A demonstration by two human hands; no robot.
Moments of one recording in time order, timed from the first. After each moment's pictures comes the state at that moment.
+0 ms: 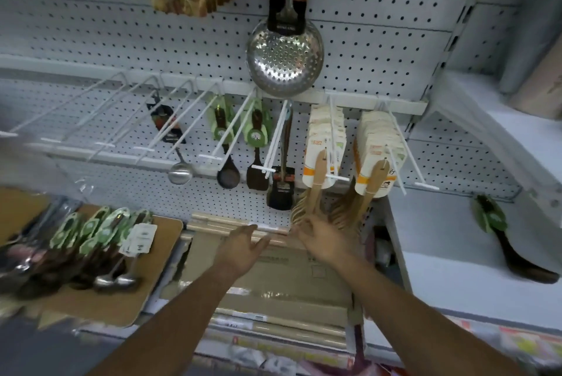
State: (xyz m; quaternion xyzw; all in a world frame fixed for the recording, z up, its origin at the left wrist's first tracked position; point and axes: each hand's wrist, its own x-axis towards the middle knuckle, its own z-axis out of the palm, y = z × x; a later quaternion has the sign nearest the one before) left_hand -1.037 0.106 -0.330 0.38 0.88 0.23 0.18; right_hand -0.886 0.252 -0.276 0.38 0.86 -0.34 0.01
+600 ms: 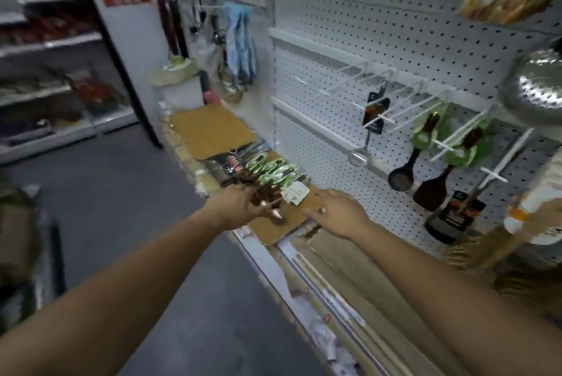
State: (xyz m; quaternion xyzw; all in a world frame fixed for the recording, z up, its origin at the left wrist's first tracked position) left_hand -1.068 -0.225 -0.235 0.17 0.98 0.04 0.07; right_hand -1.029 0.037 -0.241 -0.06 0.99 -0.13 0.07
